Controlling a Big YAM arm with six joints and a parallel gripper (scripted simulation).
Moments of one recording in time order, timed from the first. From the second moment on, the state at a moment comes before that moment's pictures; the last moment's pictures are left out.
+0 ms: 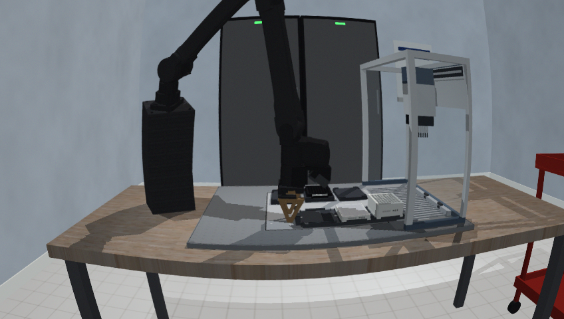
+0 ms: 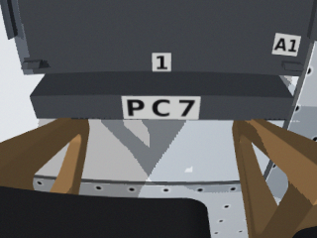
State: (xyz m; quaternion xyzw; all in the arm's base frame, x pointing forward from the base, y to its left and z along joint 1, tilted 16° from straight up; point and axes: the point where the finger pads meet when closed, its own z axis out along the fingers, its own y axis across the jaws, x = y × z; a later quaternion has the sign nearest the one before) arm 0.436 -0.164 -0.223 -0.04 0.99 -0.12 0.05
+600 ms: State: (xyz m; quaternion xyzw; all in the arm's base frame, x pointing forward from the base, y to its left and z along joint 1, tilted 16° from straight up) arm 0.455 -0.162 -0.220 -0.04 0.99 -0.12 0.05
